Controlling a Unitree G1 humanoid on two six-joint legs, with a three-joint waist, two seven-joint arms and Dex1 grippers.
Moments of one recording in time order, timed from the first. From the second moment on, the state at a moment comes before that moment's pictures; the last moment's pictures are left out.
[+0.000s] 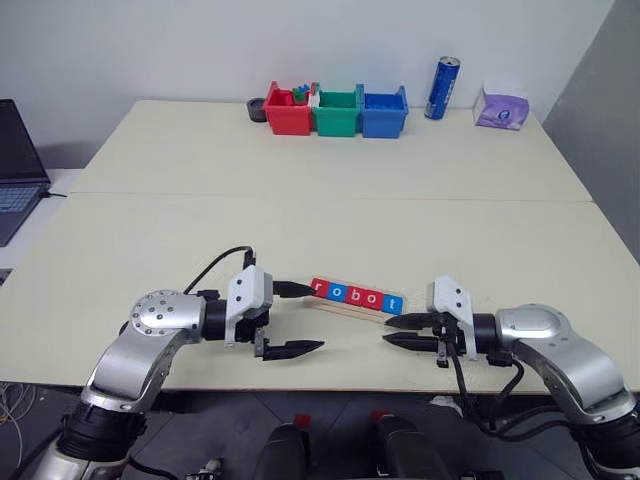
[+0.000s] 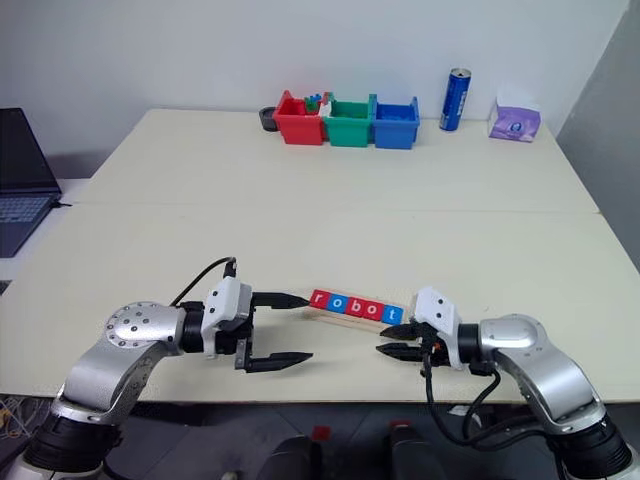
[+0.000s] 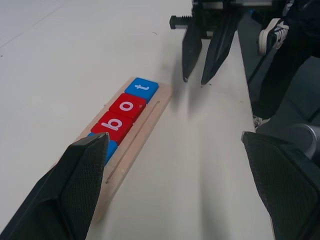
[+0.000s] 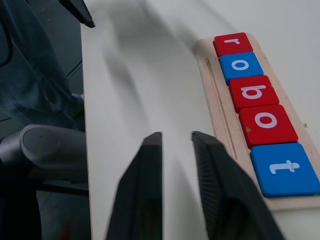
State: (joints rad) left arm -0.18 0.71 -0.07 -0.31 -0.40 0.30 -1.16; right arm -0.17 -0.66 0.20 -0.42 0.34 0.59 0.99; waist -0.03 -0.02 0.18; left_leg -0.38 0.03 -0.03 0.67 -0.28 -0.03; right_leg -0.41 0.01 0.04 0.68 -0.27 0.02
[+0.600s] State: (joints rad) left arm -0.16 0.71 -0.07 -0.35 -0.42 0.31 -1.10; right arm -0.22 -0.62 0.29 -0.20 0.16 0.38 0.93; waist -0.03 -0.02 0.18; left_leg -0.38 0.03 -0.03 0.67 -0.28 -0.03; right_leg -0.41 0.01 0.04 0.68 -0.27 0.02
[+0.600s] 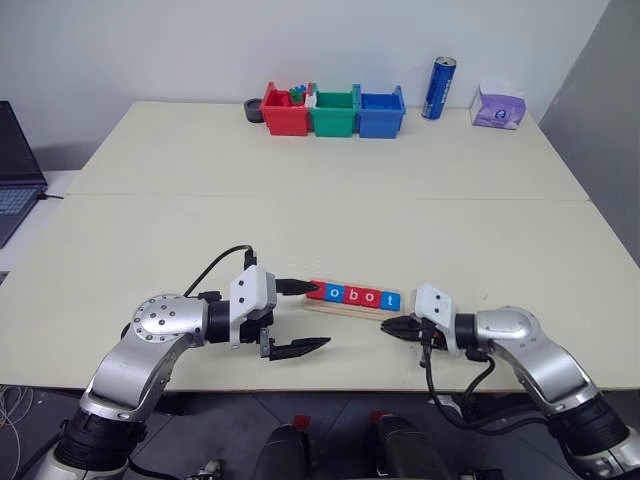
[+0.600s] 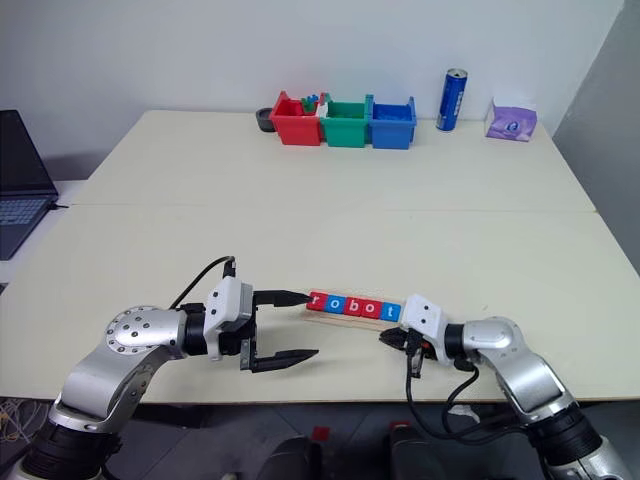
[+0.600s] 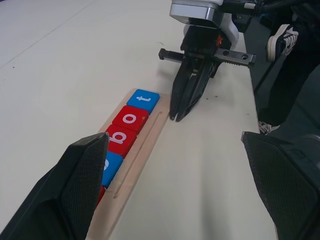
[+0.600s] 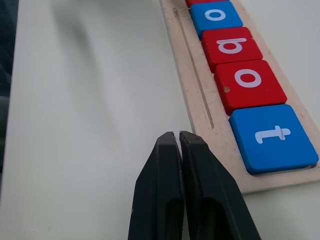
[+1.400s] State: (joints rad) left arm -0.03 0.84 0.10 -0.29 -0.42 0.36 -1.06; right arm -0.32 -0.83 0.11 -0.31 0.41 0.61 1.12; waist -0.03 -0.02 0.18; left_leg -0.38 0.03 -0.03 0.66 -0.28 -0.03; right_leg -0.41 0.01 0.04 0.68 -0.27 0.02
